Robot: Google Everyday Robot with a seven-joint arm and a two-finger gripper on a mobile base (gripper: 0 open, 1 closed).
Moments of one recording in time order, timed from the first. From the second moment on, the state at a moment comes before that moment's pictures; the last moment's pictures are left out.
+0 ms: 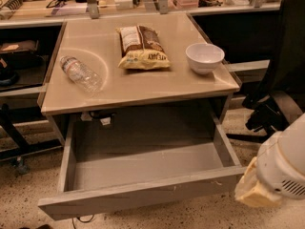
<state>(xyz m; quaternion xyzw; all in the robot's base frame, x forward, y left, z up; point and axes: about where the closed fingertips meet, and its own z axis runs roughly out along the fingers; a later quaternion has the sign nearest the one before) 0.305 -0.192 0.810 -0.55 0.83 0.09 0.07</state>
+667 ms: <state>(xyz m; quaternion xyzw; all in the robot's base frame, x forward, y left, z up) 0.303 -0.159 0.710 -0.55 0.82 0.15 0.06</state>
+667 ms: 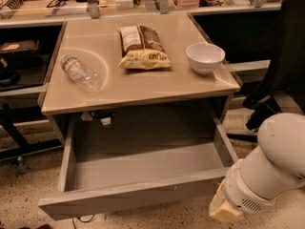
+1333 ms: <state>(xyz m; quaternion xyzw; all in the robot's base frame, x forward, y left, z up) 0.343 -0.134 0.666 -0.57 0.80 0.16 0.07</state>
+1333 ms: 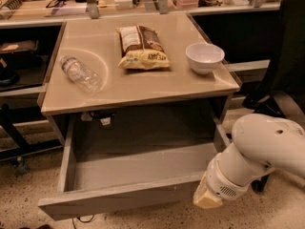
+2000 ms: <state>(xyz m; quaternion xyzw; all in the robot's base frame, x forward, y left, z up) 0.361 -0.126 0.654 -0.58 0.79 0.16 0.08</state>
